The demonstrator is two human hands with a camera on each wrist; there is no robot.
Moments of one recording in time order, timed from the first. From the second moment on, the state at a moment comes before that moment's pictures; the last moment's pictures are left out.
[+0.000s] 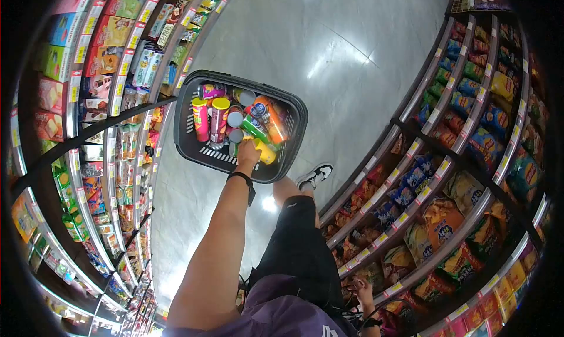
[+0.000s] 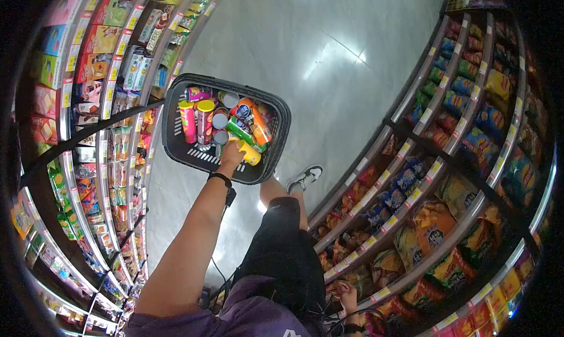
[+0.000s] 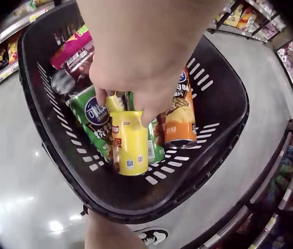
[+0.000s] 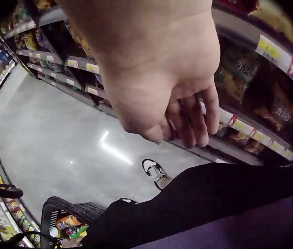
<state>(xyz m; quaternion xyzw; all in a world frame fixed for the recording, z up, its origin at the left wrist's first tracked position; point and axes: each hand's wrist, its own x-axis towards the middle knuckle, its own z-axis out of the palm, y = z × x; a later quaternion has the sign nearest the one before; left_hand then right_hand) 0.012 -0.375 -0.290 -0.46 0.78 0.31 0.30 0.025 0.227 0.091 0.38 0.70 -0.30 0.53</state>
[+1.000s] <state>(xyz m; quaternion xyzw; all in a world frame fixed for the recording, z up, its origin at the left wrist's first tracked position) -0.087 -0.364 -0.039 -0.29 0.83 0.46 0.06 -0.058 0.167 0.081 0.17 0.80 -0.45 0.35</state>
